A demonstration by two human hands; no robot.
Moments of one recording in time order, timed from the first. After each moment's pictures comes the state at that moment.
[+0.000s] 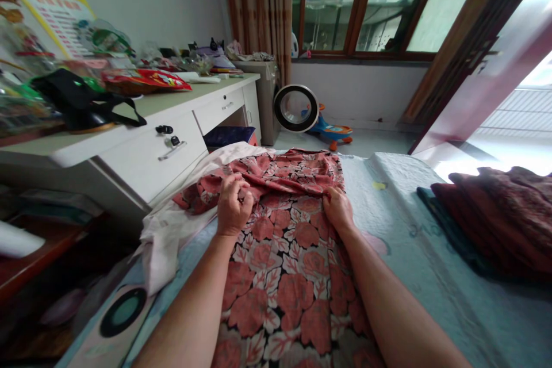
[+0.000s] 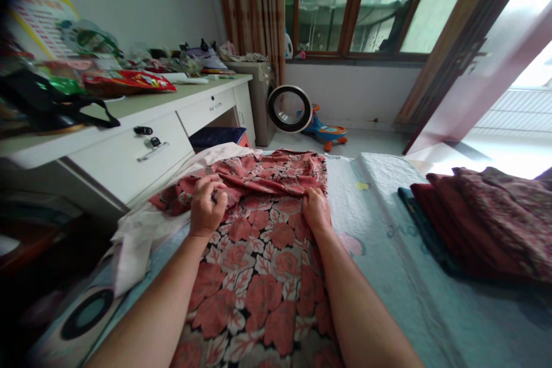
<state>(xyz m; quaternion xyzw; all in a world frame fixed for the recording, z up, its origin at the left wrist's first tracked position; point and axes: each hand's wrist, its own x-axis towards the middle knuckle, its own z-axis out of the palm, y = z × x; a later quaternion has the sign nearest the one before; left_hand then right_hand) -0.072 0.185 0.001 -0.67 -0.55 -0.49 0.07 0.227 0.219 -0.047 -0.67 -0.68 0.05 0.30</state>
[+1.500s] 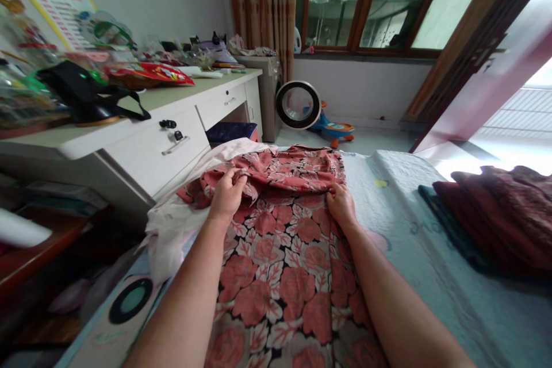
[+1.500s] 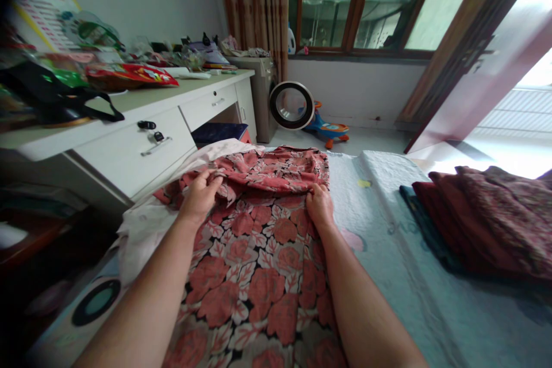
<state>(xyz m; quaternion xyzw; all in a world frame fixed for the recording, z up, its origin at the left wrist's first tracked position) -0.090 0.193 0.025 -0.58 -0.63 -0.49 -0.16 0.232 0.221 -0.050 -0.67 -0.66 0.07 0.34</state>
